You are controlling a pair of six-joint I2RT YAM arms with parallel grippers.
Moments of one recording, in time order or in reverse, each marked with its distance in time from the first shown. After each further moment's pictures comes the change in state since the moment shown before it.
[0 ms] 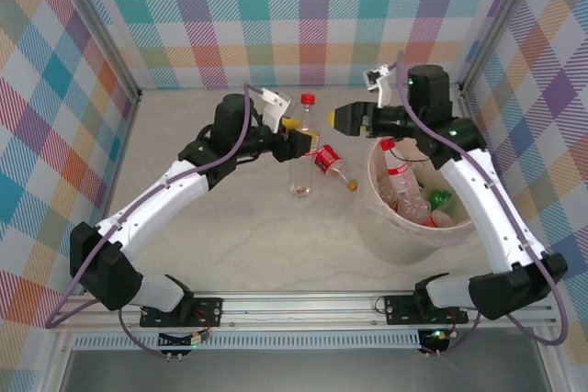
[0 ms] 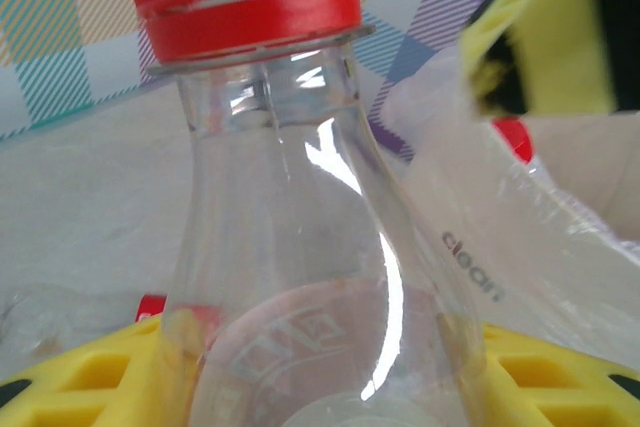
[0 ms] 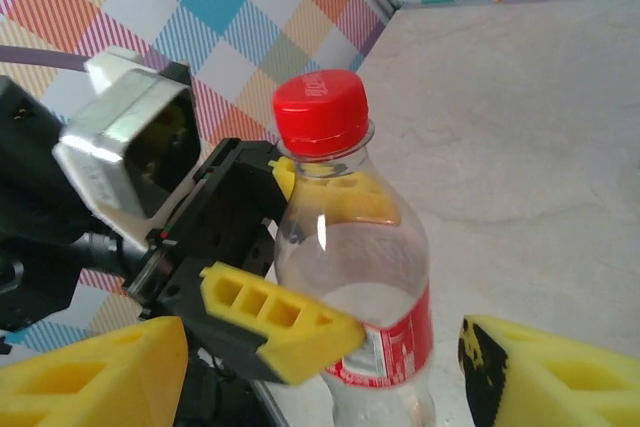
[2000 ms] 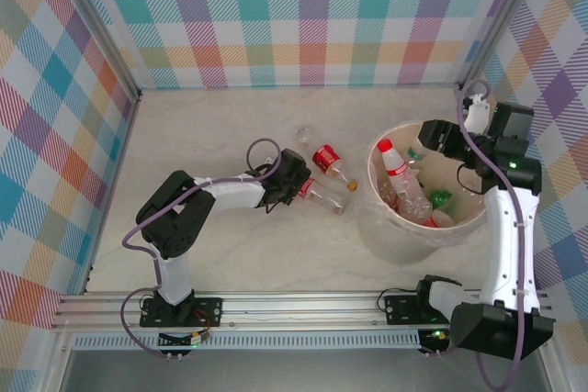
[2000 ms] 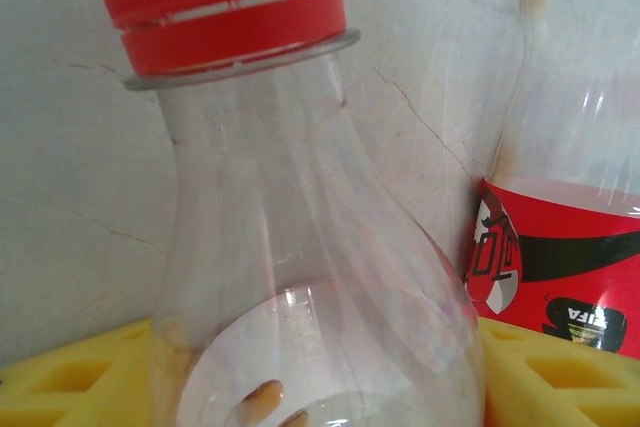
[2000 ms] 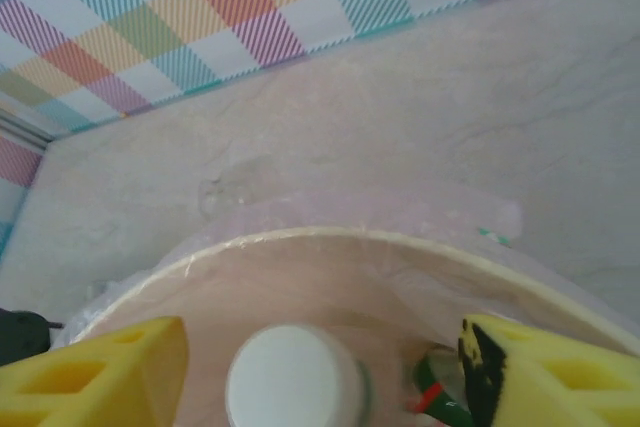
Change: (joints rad) left arm -0.127 0.457 -0.227 0.124 -0.597 -1.388; right arm -0.597 -0.286 -0.198 -0.255 0.256 -0.285
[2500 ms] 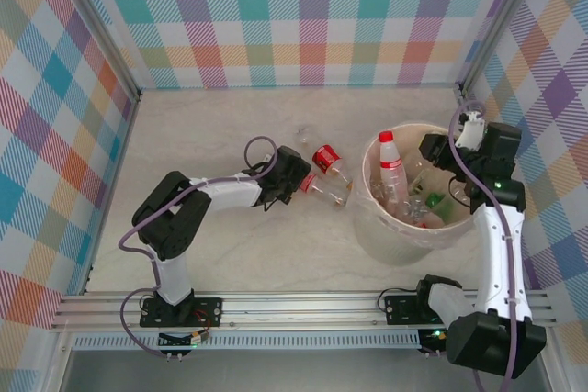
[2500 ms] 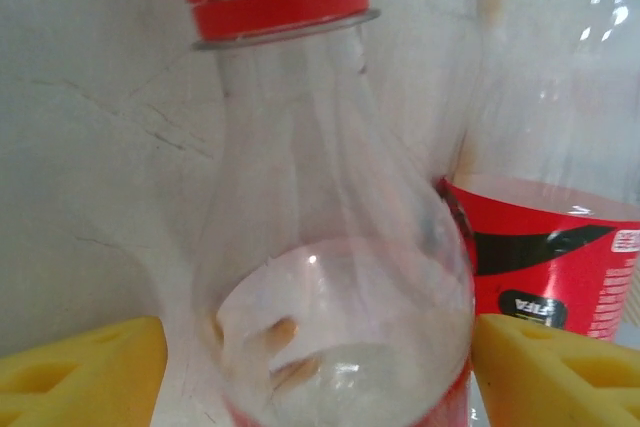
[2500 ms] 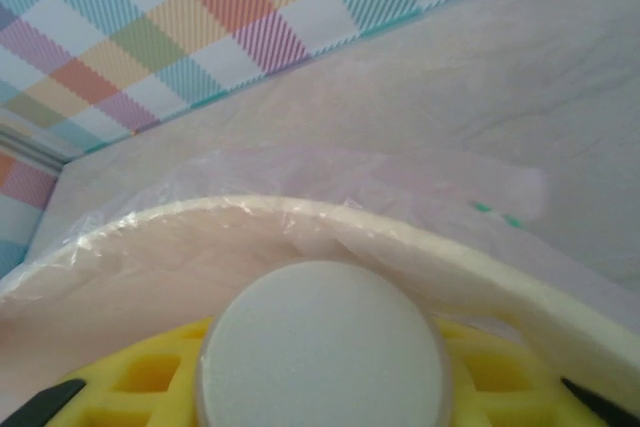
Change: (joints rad) left arm 0.008 -0.006 -0.009 0.031 0.039 -0.003; right arm 0.001 -0.042 -0.322 0.325 -0.080 0.128
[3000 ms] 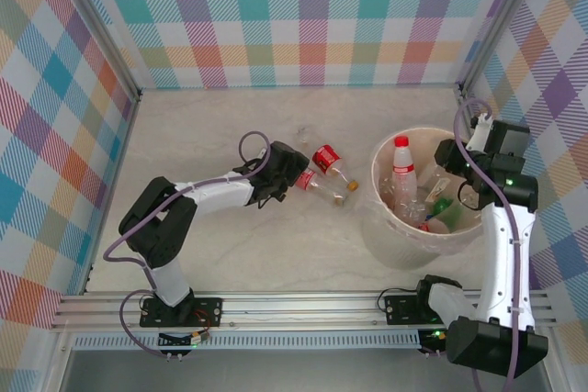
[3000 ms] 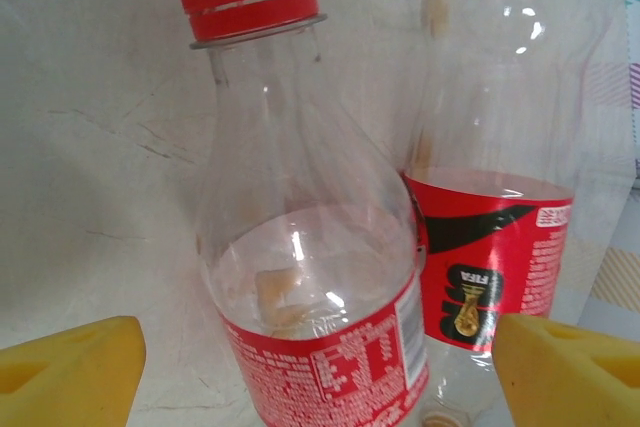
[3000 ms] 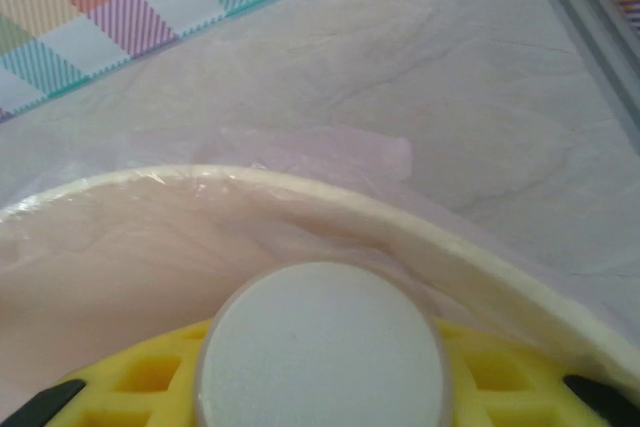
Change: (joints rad) left arm 0.025 -0.088 -0.014 -0.035 0.011 0.061; right arm -0.003 -0.033 0.138 -0.271 0.270 -0.077
